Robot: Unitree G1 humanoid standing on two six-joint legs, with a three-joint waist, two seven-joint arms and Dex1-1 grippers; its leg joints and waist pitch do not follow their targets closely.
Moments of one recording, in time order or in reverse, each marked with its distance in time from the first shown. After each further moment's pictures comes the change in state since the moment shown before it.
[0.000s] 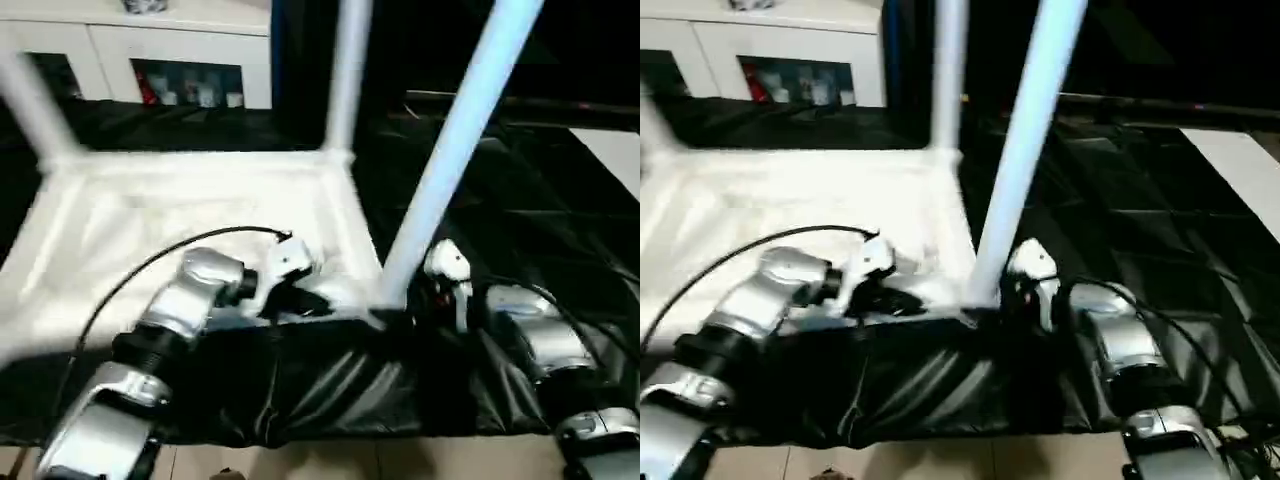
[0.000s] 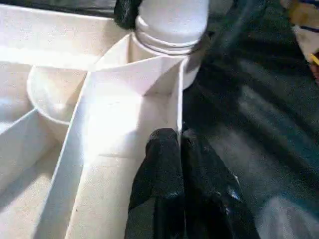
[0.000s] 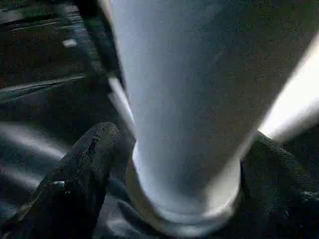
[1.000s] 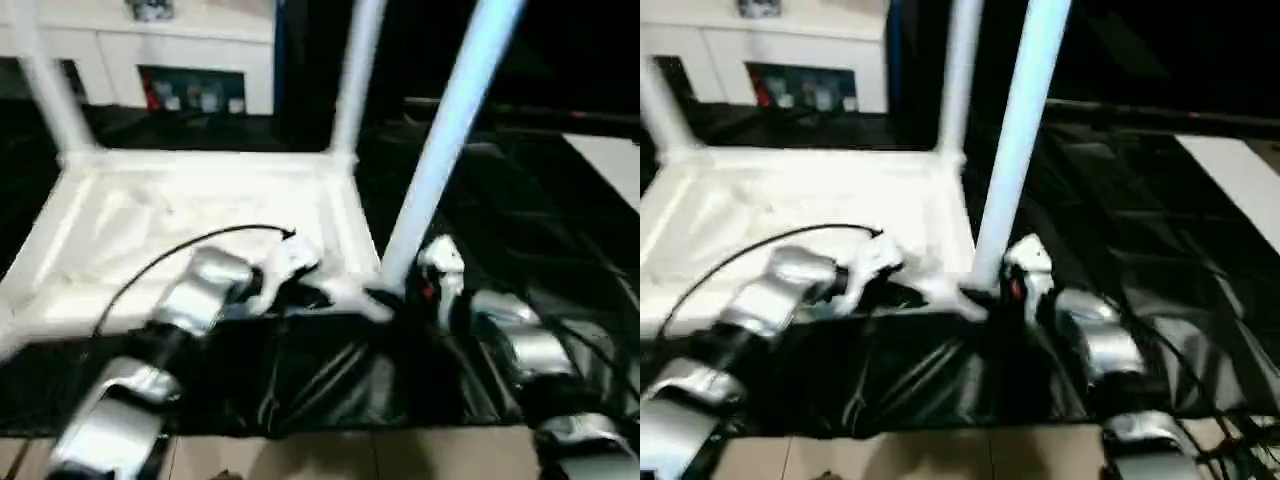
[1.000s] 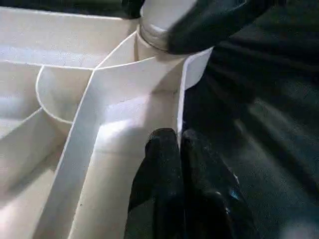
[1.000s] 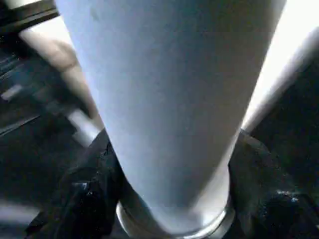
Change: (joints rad) left arm -0.026 -0.089 0.012 0.044 0.046 0.060 0.241; right arm -0.006 0.138 -0.119 0.060 0.017 0.072 -0.413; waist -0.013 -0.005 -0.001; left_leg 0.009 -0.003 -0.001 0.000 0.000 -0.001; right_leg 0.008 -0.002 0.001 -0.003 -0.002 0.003
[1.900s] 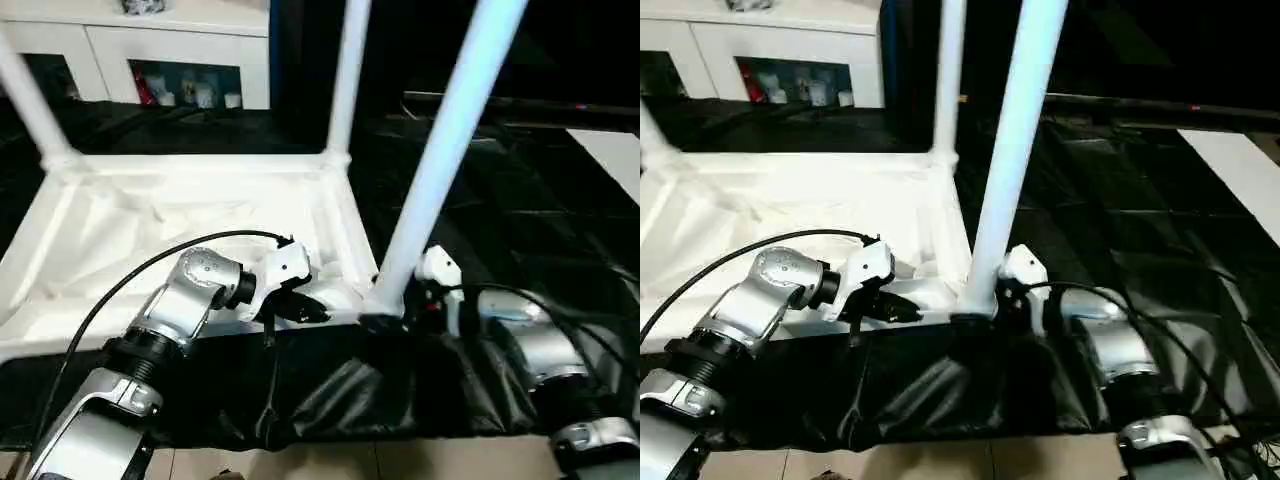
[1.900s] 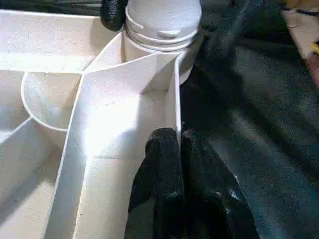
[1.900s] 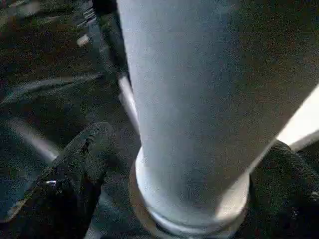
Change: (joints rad) left arm 0.058 0.125 -0.049 -0.137 -0.044 -0.021 -0.266; right arm 0.037 -0.164 0.148 -0.140 -0.025 -0.036 0.432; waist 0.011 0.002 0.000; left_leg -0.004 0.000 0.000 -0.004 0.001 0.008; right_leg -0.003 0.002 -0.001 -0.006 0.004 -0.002
